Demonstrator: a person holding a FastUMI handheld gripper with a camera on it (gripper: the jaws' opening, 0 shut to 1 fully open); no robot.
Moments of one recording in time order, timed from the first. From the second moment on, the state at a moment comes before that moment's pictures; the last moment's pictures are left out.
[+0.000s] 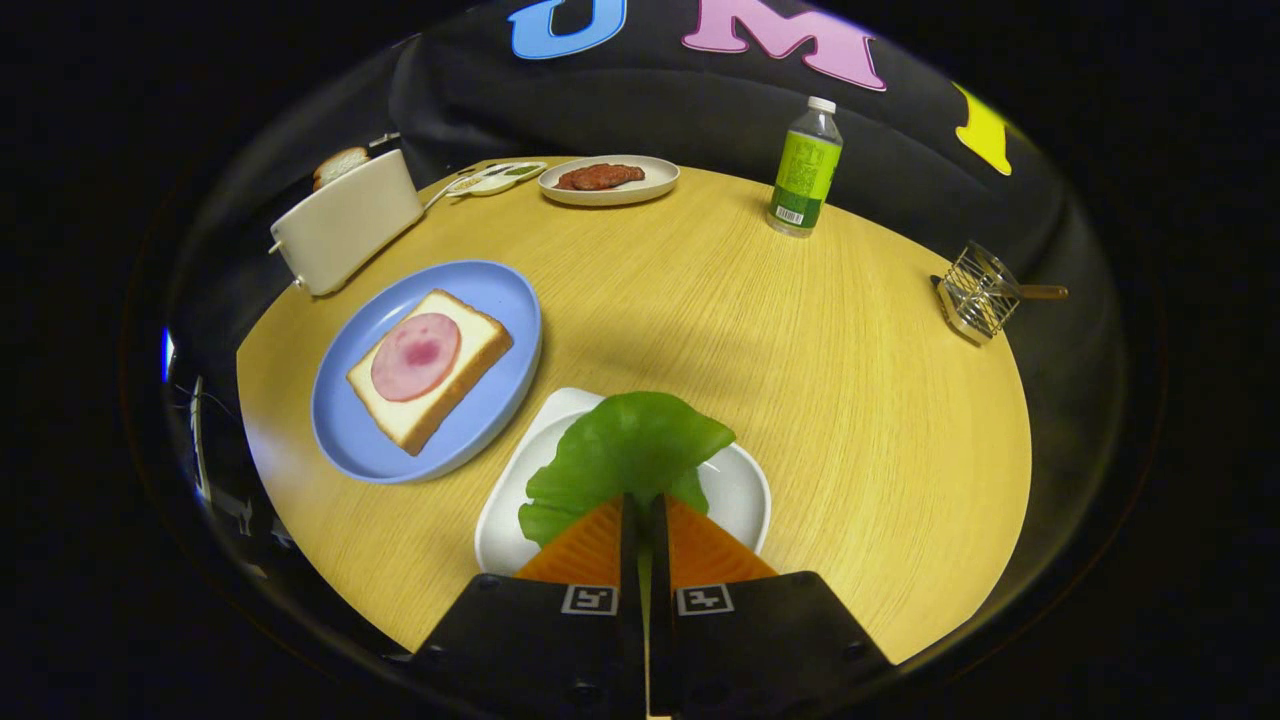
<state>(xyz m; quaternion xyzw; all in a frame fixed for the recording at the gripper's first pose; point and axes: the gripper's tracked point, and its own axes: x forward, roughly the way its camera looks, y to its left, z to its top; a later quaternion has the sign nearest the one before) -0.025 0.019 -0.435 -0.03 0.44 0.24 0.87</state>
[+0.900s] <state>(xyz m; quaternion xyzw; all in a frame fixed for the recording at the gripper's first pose) -0.023 0.173 -0.293 0.05 0.37 0.33 0.86</state>
